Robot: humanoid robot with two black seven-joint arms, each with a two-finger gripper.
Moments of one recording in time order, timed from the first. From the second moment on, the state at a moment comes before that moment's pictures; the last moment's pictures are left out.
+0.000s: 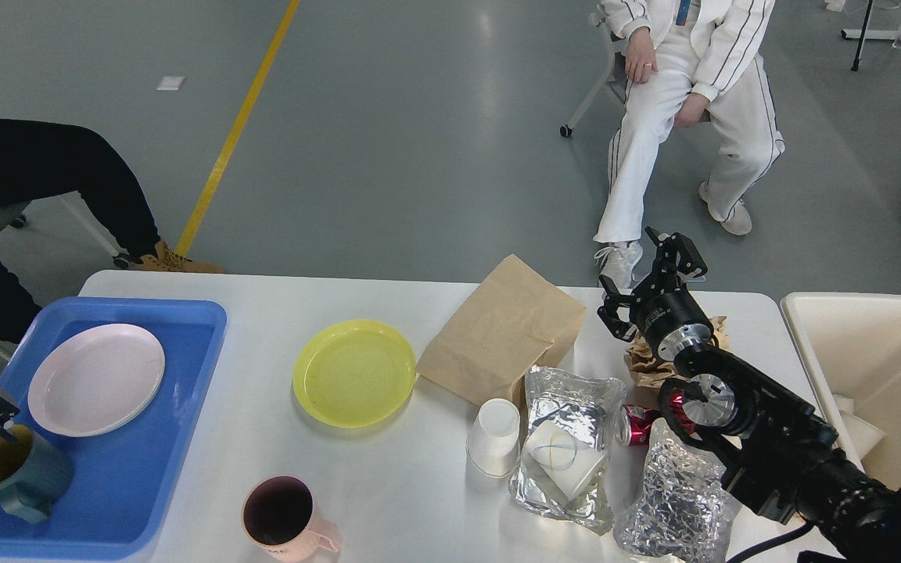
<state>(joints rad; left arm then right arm) -1.33 0.80 1.14 -0.70 -0.08 -0.80 0.15 0.63 -0.11 0.78 0.52 -0.17 0.22 0.35</state>
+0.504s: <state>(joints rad) -1.69 0.58 1.41 -0.75 -0.08 -0.96 0.15 0.63 -0.11 0.78 0.52 -0.17 0.22 0.35</state>
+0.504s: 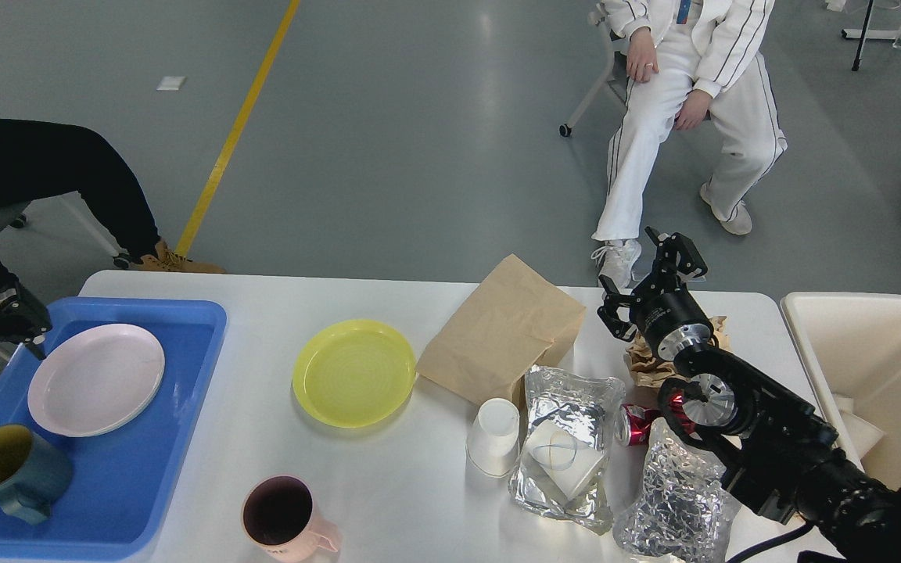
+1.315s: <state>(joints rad) -2.05 0.14 1.42 -0.91 -0.08 -0.96 0.14 0.63 -0.11 0.78 0.52 -0.17 0.22 0.35</state>
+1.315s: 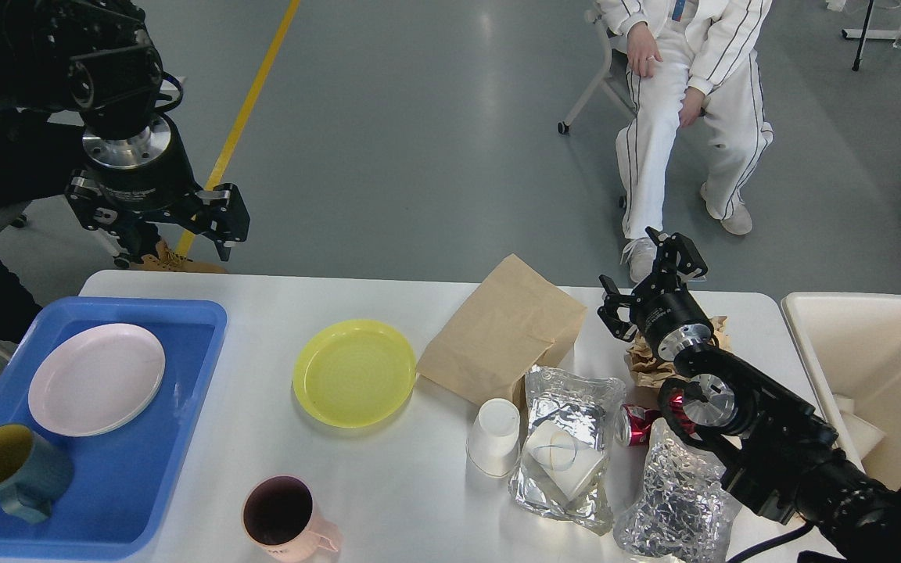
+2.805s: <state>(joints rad) -1.62 0.02 1.23 -0.93 -0.07 -0.96 0.16 0.63 -0.11 0.78 0.52 -0.17 0.22 0.35</state>
